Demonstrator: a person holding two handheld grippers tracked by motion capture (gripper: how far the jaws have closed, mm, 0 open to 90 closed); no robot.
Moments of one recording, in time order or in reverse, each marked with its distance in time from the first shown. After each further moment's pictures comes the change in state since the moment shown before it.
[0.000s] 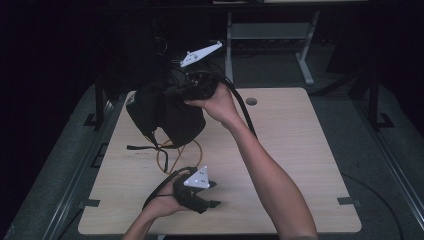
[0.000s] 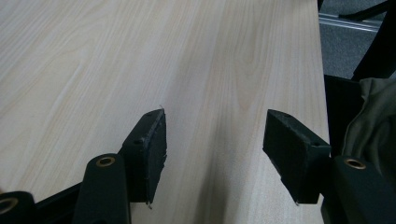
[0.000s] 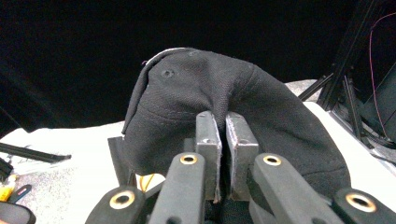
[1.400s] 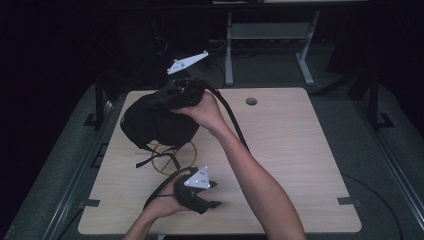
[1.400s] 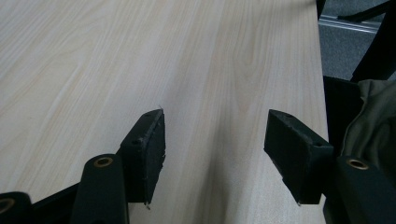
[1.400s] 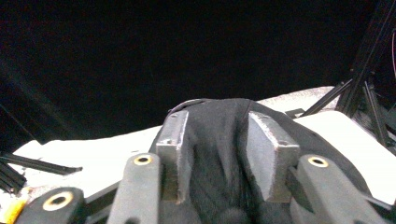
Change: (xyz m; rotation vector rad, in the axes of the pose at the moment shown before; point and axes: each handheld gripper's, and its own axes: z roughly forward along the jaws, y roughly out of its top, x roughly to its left) left arm 0.000 0.000 0.001 -0.002 0.002 0.004; right arm 0.008 -0.006 0.034 -0.045 0.049 0.033
